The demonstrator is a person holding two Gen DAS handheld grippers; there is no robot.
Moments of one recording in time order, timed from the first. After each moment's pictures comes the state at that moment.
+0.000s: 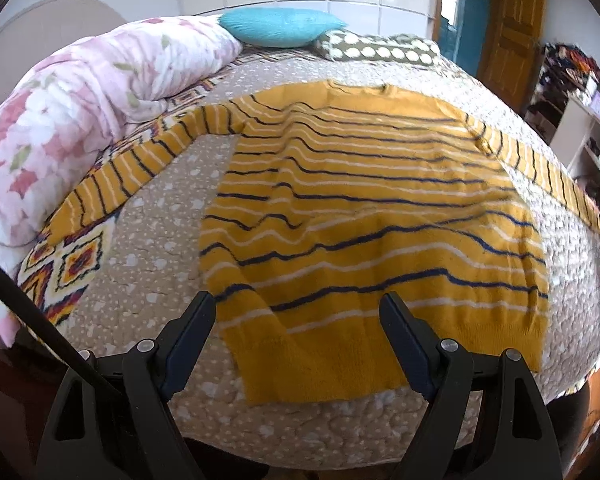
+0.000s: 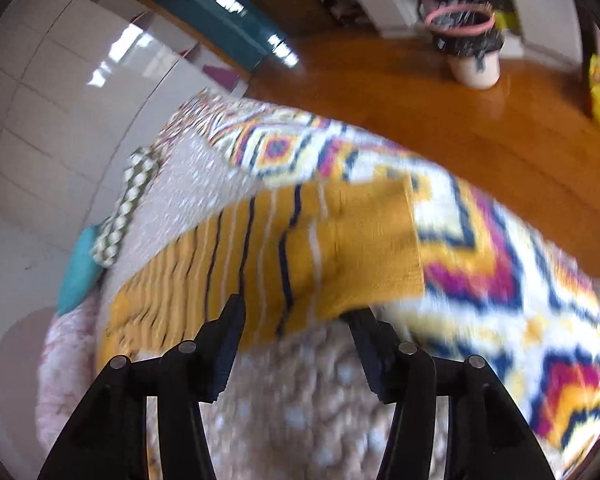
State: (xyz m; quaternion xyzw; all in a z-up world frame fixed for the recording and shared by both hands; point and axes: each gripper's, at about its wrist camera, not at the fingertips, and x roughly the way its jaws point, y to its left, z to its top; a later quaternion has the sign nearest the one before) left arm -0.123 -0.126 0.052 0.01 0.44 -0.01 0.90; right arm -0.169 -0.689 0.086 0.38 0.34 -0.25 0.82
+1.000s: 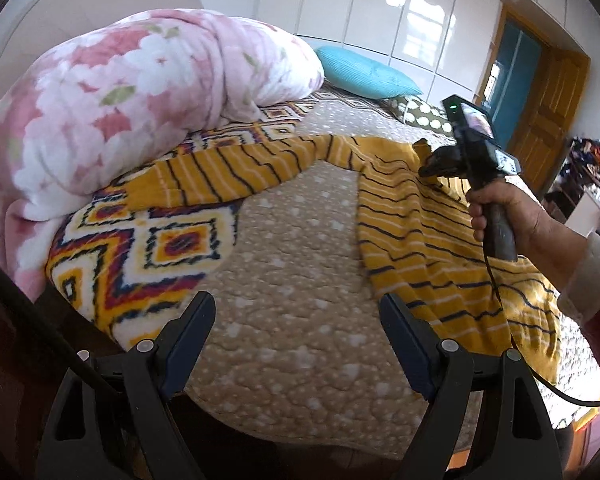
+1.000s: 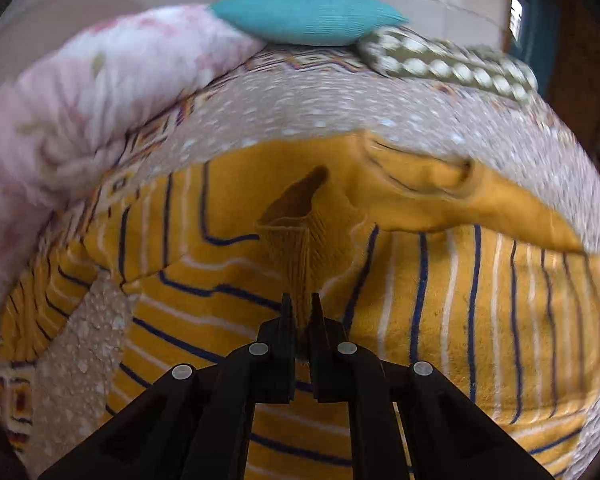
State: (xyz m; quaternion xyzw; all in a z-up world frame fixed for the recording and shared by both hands) left arm -0.159 0.037 0.055 -0.11 0.37 0.03 0.92; right arm 0.148 -0.145 0.051 -0.09 0.49 0.04 0.87
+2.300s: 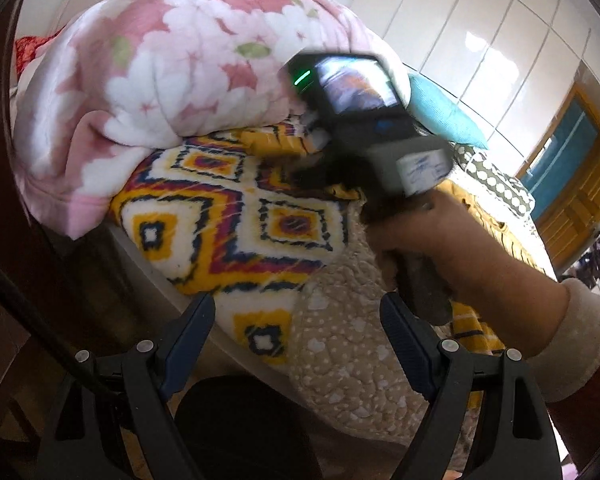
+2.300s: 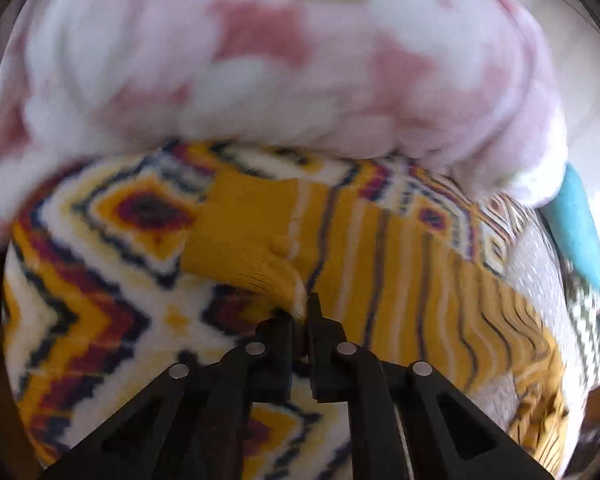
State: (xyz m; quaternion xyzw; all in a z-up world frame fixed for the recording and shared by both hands) left arm -0.197 0.128 0.036 -0.23 0.36 0.11 0.90; right arm 0.018 0.195 0.016 -0.31 0.41 0.31 0.80
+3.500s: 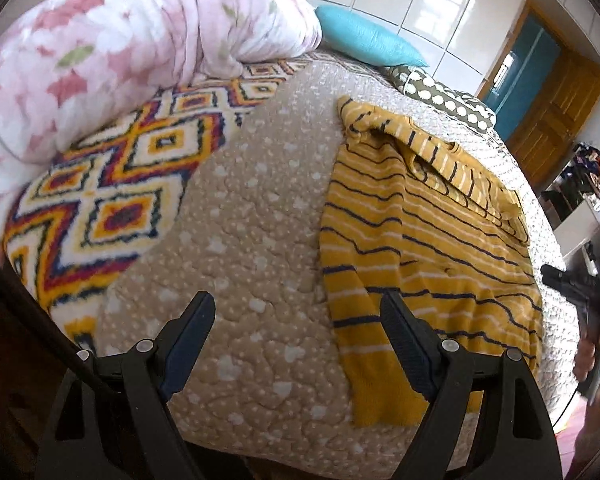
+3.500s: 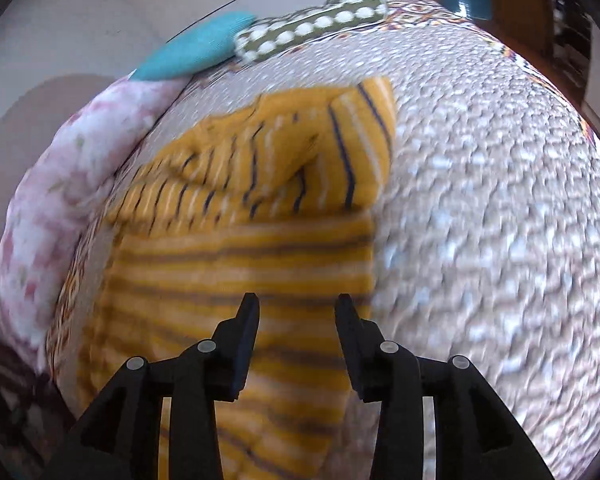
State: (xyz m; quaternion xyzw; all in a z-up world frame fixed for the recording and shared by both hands) left arm -0.112 -0.004 0.043 -0.15 0.44 0.02 0.88; right arm -0.043 -0.409 0.092 0.15 0.50 0.05 0.85
